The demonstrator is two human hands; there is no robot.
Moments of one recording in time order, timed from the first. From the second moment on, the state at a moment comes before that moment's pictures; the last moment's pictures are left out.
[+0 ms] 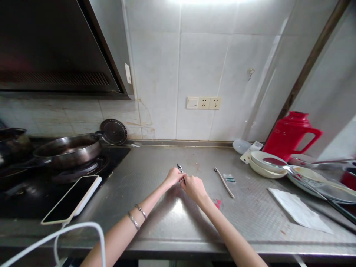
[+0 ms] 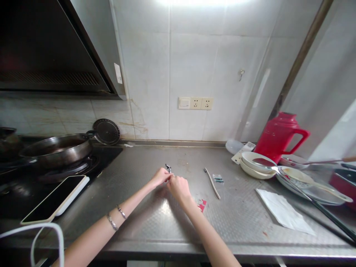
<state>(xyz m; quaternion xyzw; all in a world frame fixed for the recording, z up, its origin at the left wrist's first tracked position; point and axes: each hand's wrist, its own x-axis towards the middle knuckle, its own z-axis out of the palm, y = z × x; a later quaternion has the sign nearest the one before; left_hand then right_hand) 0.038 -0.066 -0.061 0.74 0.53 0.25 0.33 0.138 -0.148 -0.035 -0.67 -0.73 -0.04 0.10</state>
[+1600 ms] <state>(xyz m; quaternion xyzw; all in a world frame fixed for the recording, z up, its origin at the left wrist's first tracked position) 0.008 -0.061 -0.057 0.81 0.59 0.06 0.07 0.186 -0.120 -0.051 -0.72 -0.69 0.07 0.05</state>
